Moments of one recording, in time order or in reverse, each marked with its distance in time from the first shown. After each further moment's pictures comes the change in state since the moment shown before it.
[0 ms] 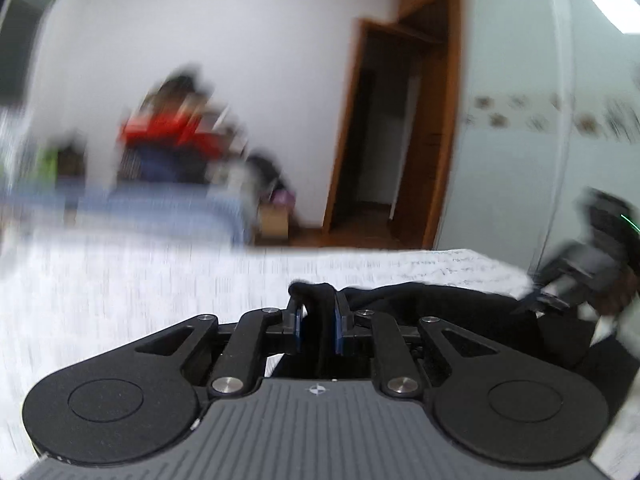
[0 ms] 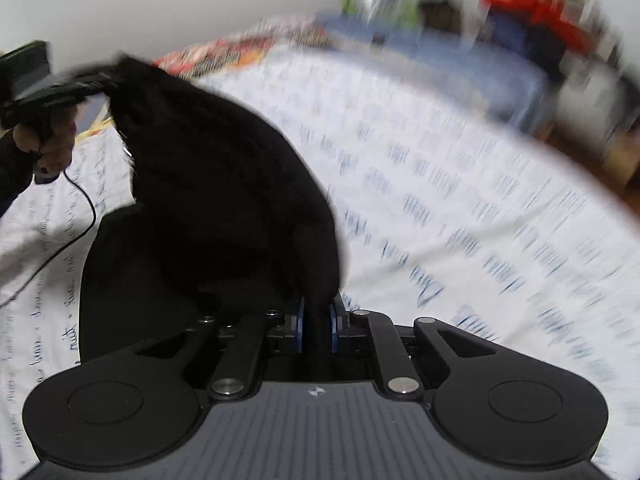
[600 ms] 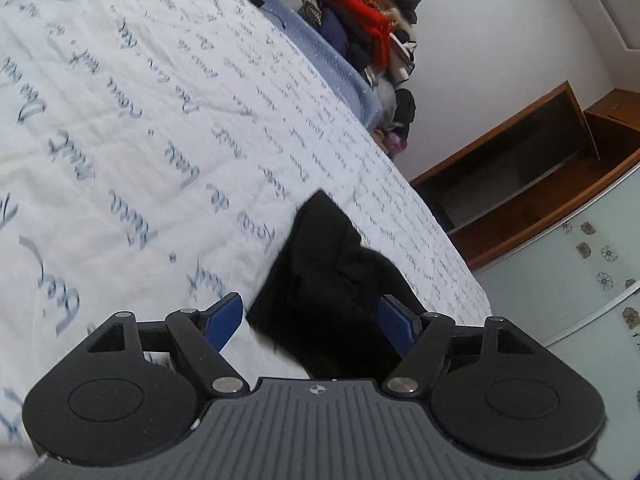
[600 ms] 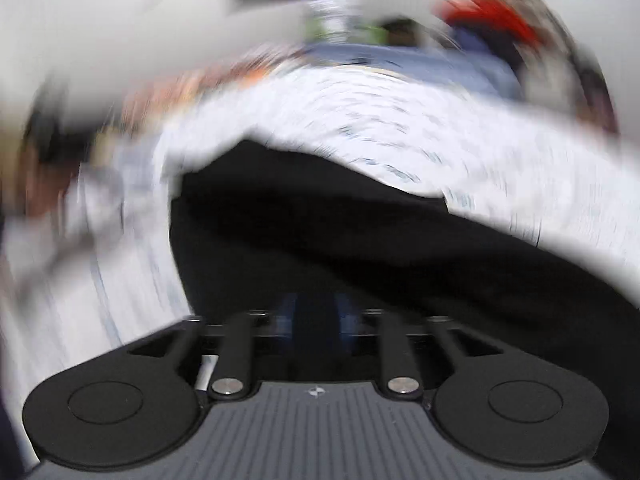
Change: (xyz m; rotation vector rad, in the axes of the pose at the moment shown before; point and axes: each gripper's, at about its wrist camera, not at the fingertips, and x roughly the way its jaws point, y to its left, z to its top) left arm -0.090 0.049 -0.107 -0.745 0.188 0.129; right arm 0.013 0.084 -0.092 0.504 -0.064 0.062
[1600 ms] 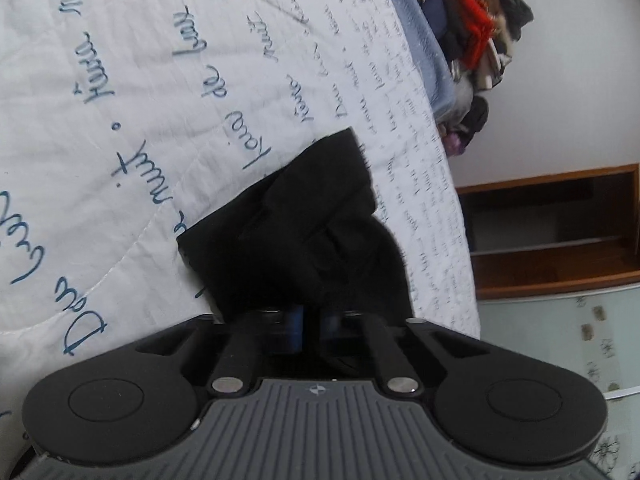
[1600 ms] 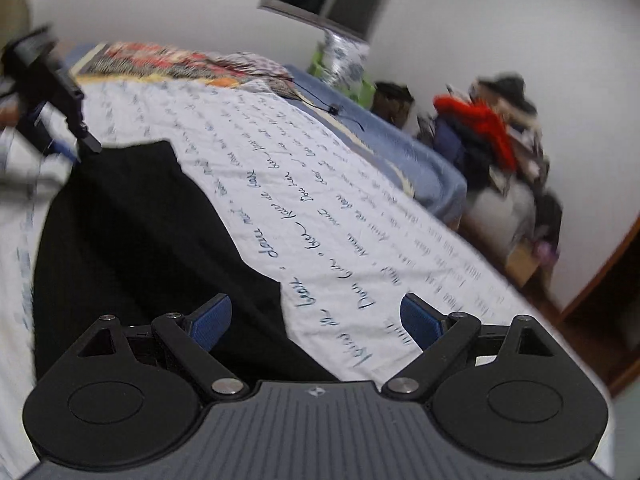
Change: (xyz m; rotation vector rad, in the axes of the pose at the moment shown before) left arm 0.064 -0.015 -0.016 -0.374 0.124 0.092; right arm -0.023 -0.008 0.050 -0.815 -0.062 -0.319
